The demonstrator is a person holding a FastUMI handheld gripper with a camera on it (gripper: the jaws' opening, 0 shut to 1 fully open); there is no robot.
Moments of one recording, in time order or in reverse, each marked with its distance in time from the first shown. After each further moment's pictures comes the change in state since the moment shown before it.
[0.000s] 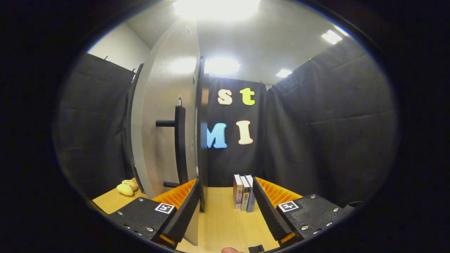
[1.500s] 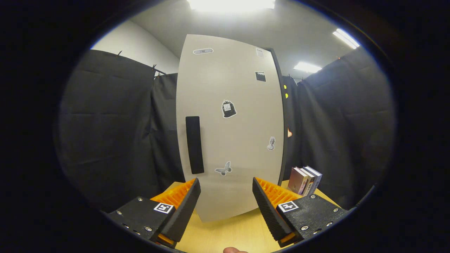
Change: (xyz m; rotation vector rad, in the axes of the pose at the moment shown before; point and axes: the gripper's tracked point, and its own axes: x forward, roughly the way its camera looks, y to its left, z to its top) arm 0.005 0.319 0.003 0.053 0.072 0.145
